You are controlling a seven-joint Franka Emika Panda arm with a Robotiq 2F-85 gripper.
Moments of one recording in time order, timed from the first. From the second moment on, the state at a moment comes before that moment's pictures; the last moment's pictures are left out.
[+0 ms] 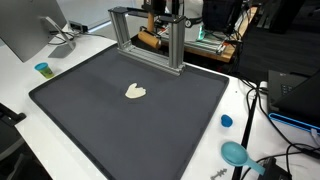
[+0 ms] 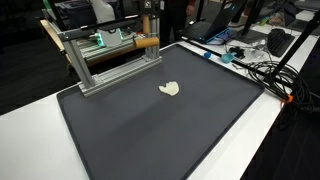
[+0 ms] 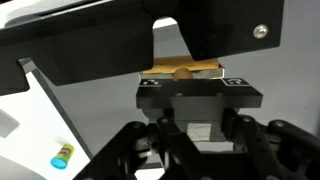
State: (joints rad) arm 0.01 -0.56 0.08 -2.57 -0.16 2.18 0.41
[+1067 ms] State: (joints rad) arm 0.00 -0.63 0.06 -2.66 -0.14 2.18 0.32
